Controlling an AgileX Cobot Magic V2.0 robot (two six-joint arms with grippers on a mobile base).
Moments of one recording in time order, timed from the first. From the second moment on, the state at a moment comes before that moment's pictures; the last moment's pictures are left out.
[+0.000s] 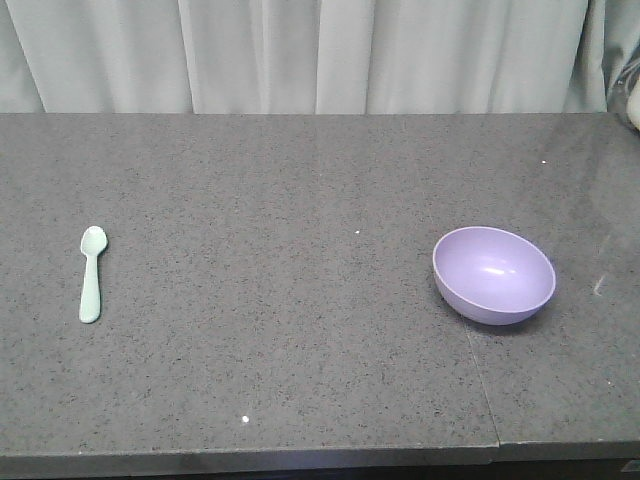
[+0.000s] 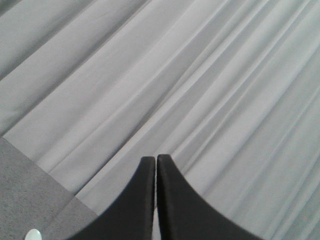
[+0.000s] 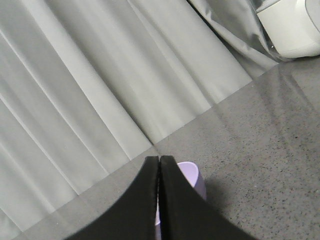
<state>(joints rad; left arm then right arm) 0.01 -0.01 0.03 -0.30 -0.34 -0.60 -0.04 -0.01 0.03 0.30 -0.05 0.28</state>
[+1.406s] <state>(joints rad) 0.01 0.26 -0.69 0.04 0.32 -0.52 -0.04 0.51 -0.78 0.36 0.40 -0.42</state>
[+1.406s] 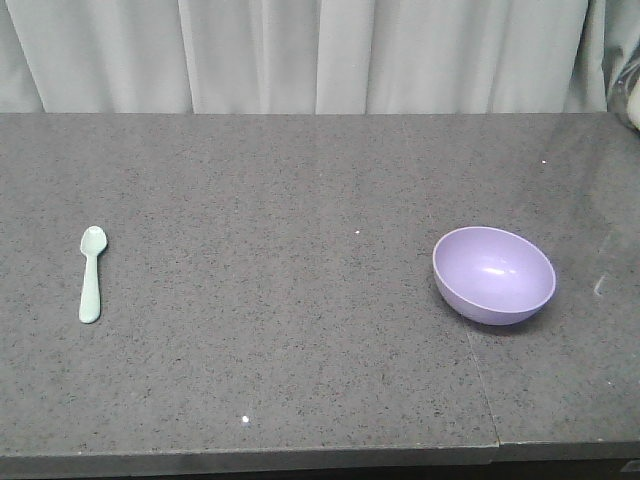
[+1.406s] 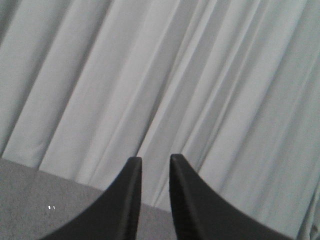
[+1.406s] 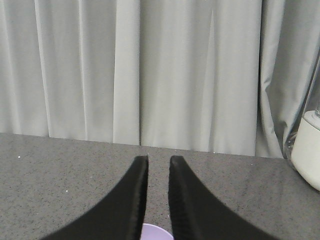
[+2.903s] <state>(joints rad) 0.01 1.56 -1.37 -0.06 0.87 -0.10 -0.04 0.51 -0.78 0.37 0.37 -0.42</state>
